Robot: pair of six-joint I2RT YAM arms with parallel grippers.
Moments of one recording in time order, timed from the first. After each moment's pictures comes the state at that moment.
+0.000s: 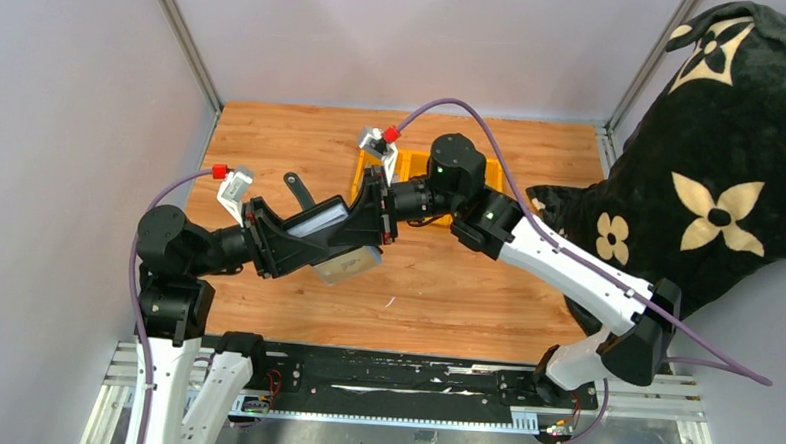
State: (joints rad) left arm -0.04 0.56 0.92 -0.33 1.12 -0.64; right arm 0.95 1.42 1.42 0.02 -0.85 0.47
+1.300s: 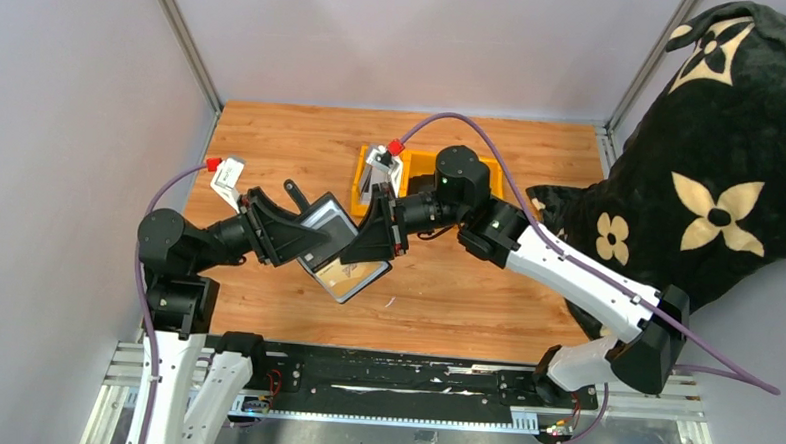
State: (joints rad) left arm -0.05 0.56 0.86 -0.11 1.05 -0.89; right arm 0.94 1.36 1.31 0.02 -0.91 0.56
